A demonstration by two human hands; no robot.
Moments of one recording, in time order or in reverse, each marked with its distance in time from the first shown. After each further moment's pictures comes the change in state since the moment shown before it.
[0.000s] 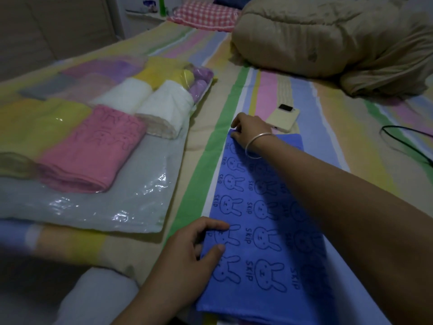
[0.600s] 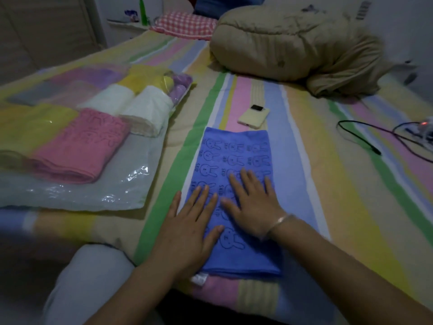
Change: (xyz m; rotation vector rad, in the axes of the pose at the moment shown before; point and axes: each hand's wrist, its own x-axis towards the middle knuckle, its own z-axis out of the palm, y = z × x) left_hand 0.015 -0.040 0.030 1.264 0.042 0.494; right_hand -0.225 0.008 0.006 -0.137 -0.221 0.021
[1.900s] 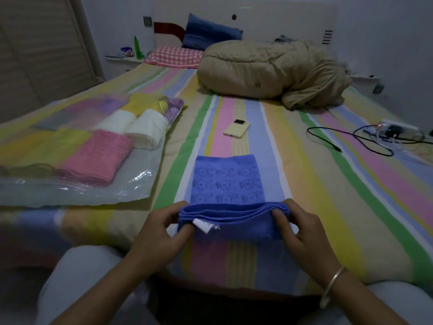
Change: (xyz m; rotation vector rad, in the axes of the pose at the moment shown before) left_hand -0.061 0.019 -0.085 -0.993 0.303 0.141; right_hand -0.154 0.034 -0.015 0.631 0.729 -0.189
